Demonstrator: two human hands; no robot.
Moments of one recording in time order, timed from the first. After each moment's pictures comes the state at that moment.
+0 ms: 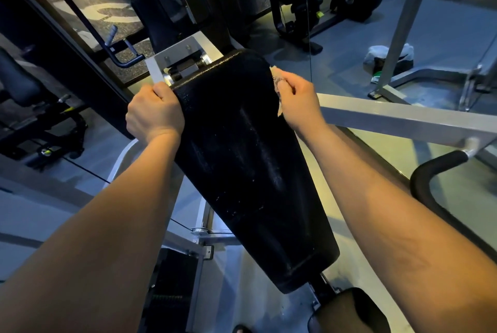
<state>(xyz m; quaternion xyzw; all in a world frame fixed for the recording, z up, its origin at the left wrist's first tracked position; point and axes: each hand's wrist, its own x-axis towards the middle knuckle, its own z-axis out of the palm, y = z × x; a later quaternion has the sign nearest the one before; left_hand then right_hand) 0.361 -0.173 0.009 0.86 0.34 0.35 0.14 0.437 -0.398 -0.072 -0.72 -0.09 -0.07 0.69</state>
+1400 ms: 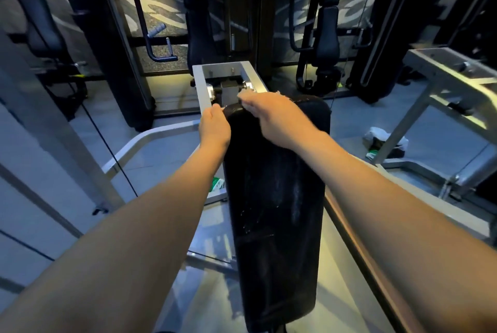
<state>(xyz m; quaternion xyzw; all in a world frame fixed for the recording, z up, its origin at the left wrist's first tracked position) 0.345 -0.123 0.000 0.76 0.30 0.25 0.53 0.389 -0.276 0.041 -0.85 -0.46 -0.13 0.21</state>
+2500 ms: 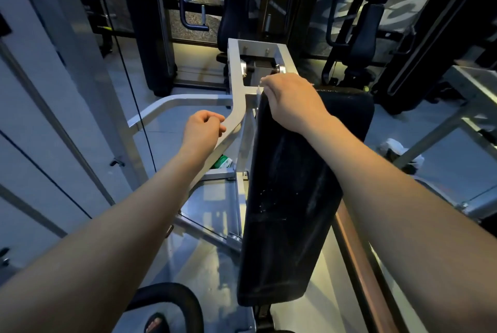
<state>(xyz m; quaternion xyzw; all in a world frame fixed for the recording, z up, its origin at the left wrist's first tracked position) 0.236 -0.063 -0.045 0.70 0.32 0.23 0.60 0.368 -0.216 0.036 -0.85 -0.48 -0.20 0.07</state>
